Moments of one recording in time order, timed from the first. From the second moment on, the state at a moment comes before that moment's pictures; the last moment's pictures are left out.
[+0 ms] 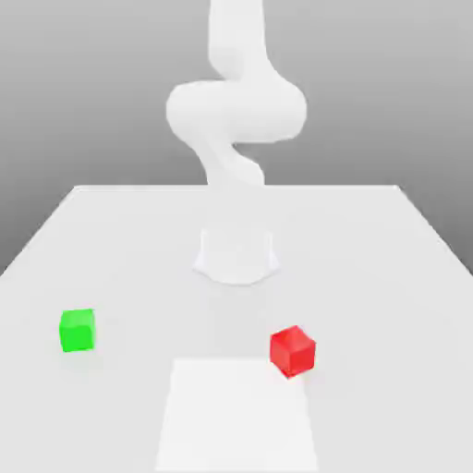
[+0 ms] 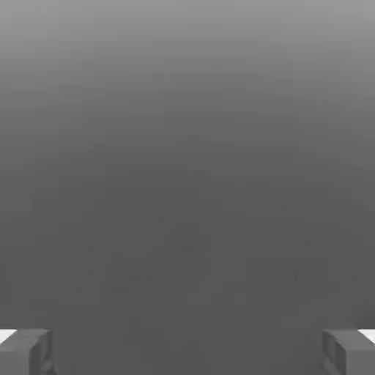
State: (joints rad) arm 0.02 -0.74 0.00 -2.37 0.00 2.35 0.77
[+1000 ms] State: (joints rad) arm 0.25 0.17 0.01 -2.92 -0.04 3.09 0.56
